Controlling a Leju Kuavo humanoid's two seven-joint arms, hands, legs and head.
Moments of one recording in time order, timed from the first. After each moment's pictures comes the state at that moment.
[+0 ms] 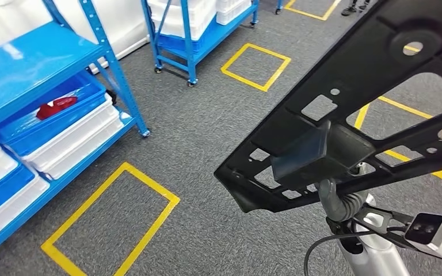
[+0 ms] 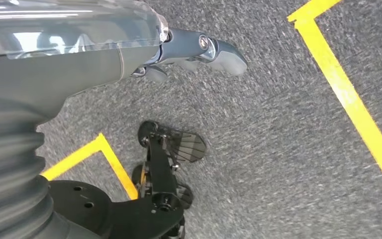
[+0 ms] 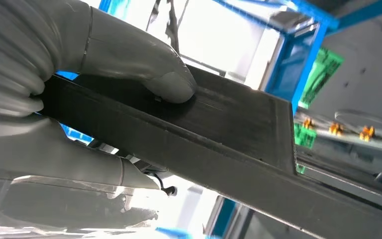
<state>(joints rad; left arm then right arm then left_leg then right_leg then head) -0.09 -0.04 1.32 -0.23 -0.90 -0.03 -0.31 -0.14 -0.27 0.20 -1.95 -0.20 0.37 -0.65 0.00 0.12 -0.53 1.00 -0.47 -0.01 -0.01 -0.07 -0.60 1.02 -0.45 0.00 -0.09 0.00</state>
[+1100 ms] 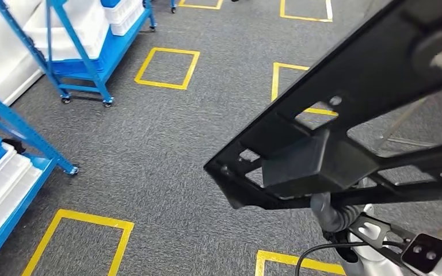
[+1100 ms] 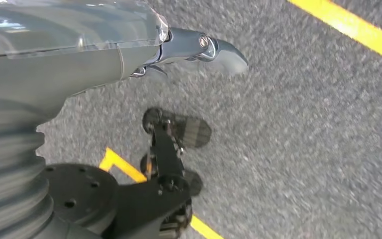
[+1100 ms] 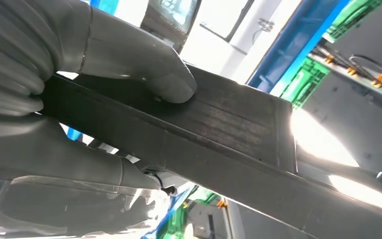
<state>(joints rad) -0.10 -0.06 1.29 -0.23 -0.90 -0.08 -0.29 -0.15 -0.26 0.29 -2.06 -0.12 0.24 -0.63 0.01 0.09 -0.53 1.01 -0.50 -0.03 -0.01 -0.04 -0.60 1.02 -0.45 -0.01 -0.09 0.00</state>
